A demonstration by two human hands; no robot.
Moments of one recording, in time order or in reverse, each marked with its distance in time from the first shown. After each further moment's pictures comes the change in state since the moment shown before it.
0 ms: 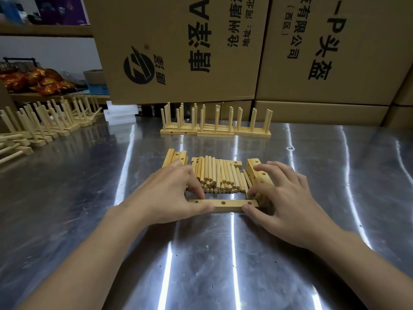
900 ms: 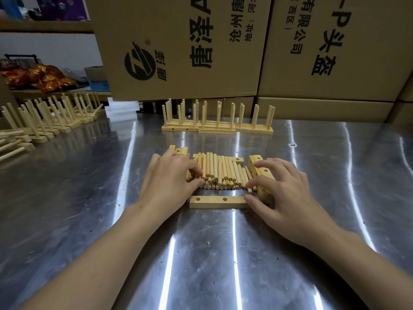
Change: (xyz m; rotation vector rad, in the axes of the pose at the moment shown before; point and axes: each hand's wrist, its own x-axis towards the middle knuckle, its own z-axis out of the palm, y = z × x) left_hand 0.010 0.005 0.017 0.118 0.350 -0.166; right_hand 0.000 -0.001 0.012 0.127 0.134 -0.033
